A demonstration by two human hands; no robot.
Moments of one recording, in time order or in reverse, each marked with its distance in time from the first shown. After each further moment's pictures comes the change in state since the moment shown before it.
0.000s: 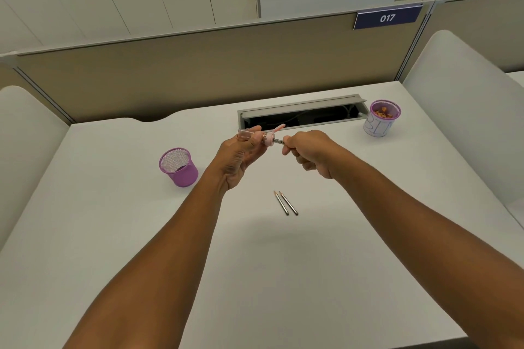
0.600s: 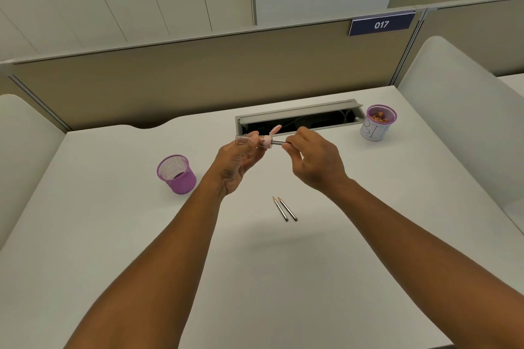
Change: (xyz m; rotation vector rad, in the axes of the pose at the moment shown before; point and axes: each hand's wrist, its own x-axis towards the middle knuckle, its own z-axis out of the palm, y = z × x) left_hand 0.004 0.002 -0.002 -0.039 0.004 0.001; right_hand 0.023 0.050 0.005 -0.714 0.593 -0.942
